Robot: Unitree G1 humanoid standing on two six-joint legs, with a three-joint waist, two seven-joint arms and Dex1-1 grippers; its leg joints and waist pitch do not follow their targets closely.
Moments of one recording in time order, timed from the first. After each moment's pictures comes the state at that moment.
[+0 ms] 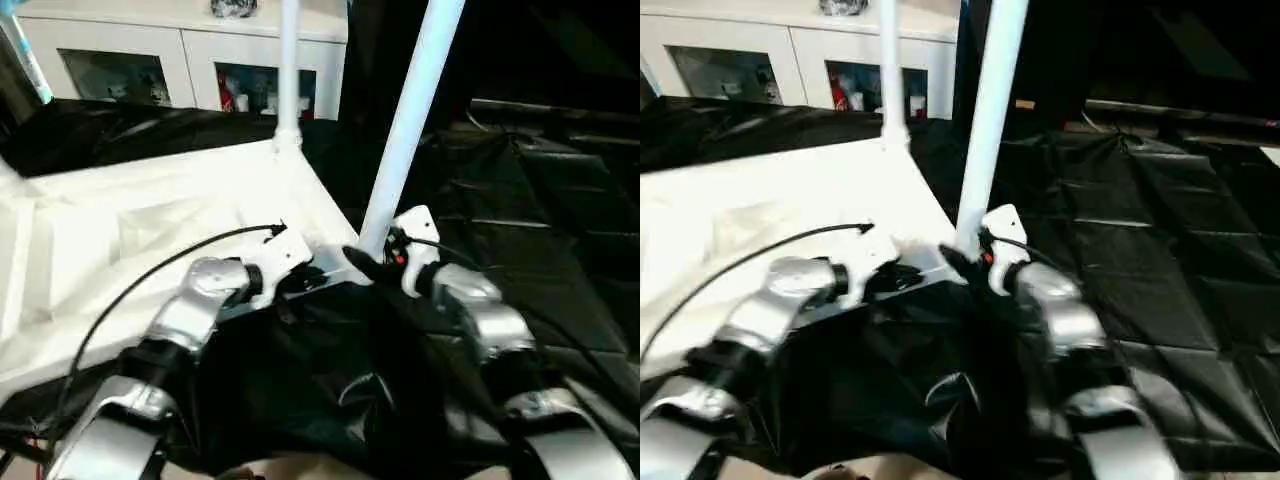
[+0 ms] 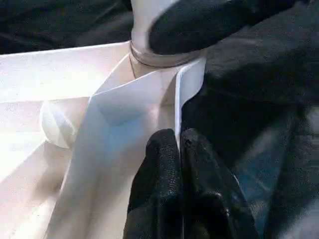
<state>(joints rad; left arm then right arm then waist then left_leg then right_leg) -0.57 0.30 -0.25 0.57 0.07 0.05 -0.94 -0.55 -0.19 0.09 0.64 0.13 0.09 0.77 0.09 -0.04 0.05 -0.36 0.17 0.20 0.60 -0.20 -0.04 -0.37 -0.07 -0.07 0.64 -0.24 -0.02</state>
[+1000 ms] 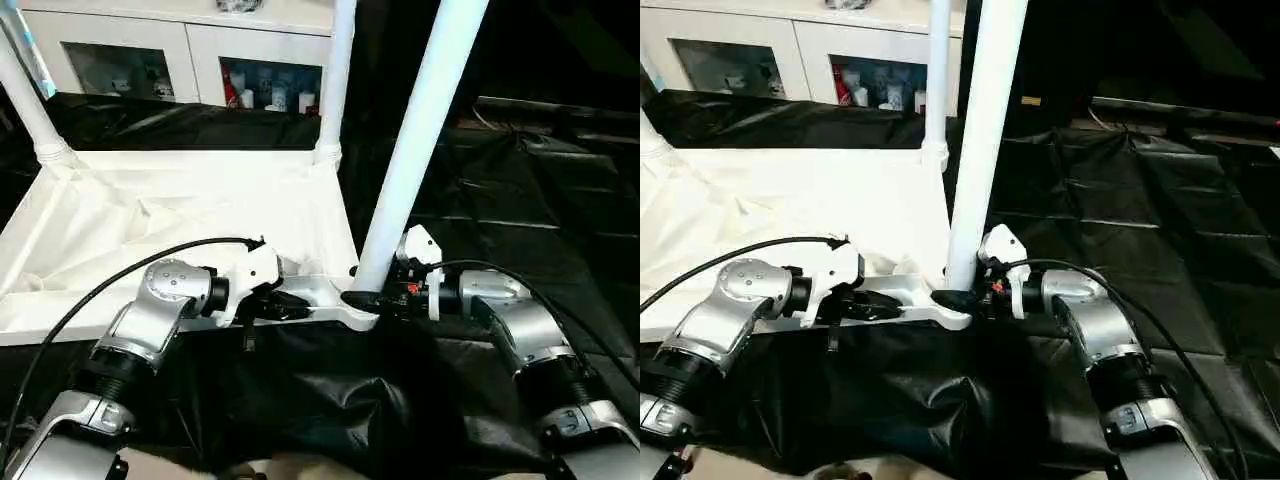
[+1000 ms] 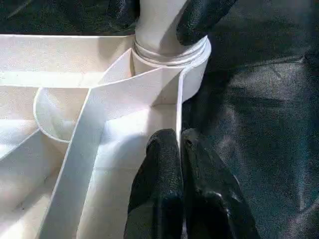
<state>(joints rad) -0.51 0.42 -0.25 0.49 -0.02 0.04 -1.23 -0.49 -0.29 0.18 0.49 0.16 0.19 1.12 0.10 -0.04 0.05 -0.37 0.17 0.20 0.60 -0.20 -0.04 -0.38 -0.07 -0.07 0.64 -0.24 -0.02</state>
